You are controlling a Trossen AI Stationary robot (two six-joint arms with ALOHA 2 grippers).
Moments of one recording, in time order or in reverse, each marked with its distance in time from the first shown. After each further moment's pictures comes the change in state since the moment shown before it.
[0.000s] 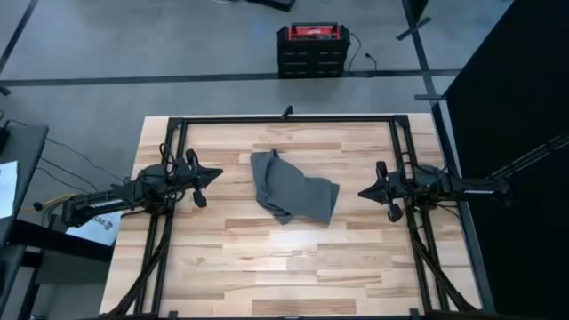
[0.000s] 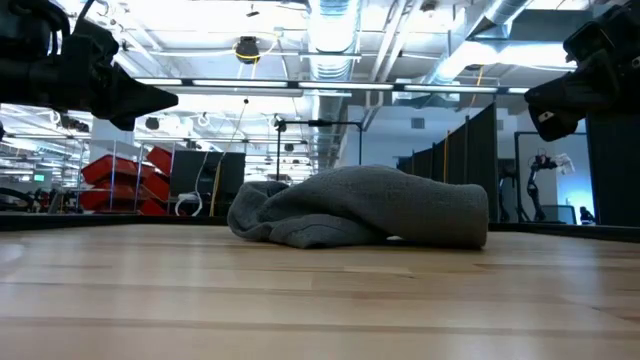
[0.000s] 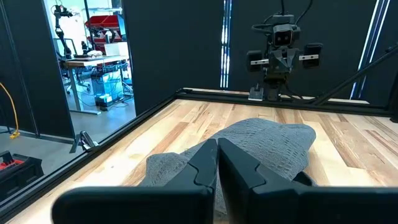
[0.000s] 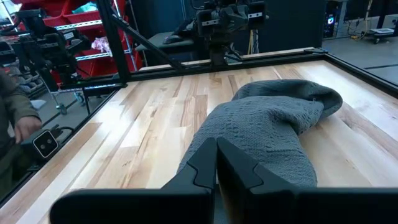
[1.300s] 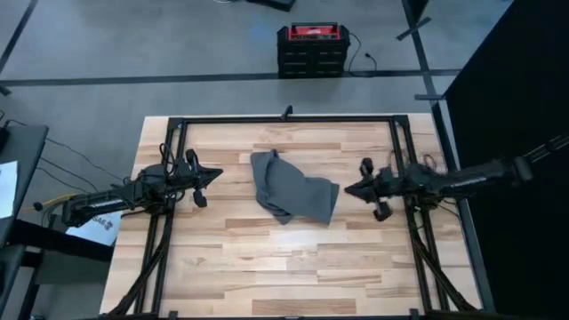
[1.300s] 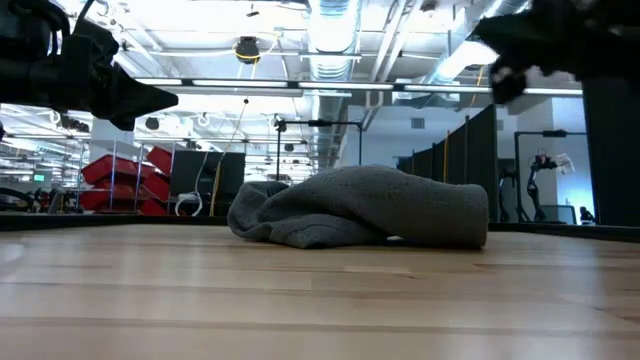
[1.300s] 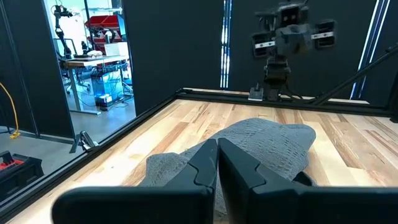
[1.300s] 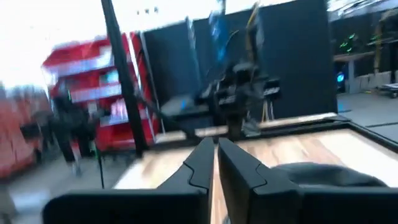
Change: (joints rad) left arm 0.000 0.000 0.000 0.000 0.000 0.000; right arm 0.089 0.741 0.073 0.900 0.054 0.016
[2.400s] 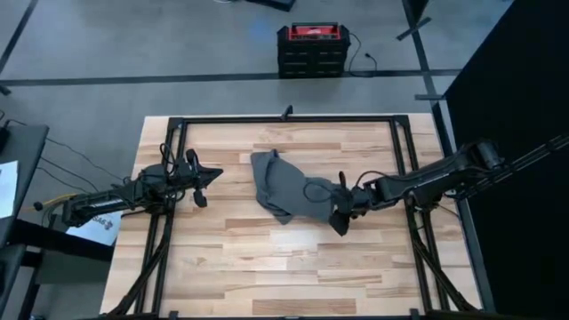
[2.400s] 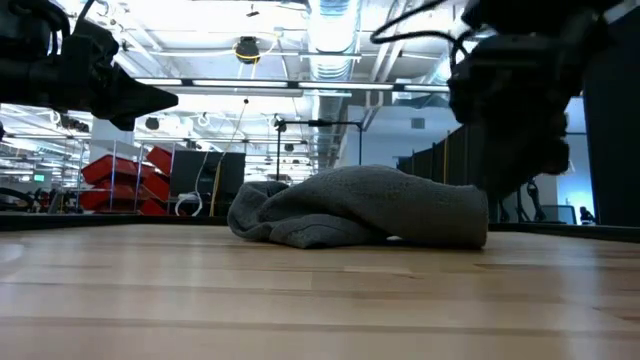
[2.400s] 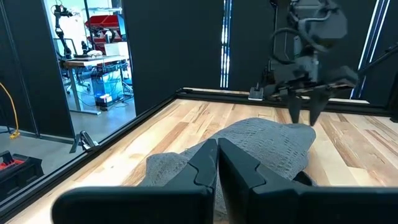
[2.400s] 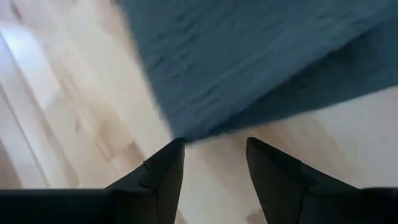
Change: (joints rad) left arm 0.000 0.000 0.000 0.000 0.000 0.000; right arm 0.134 0.589 0.516 -1.033 0.100 0.802
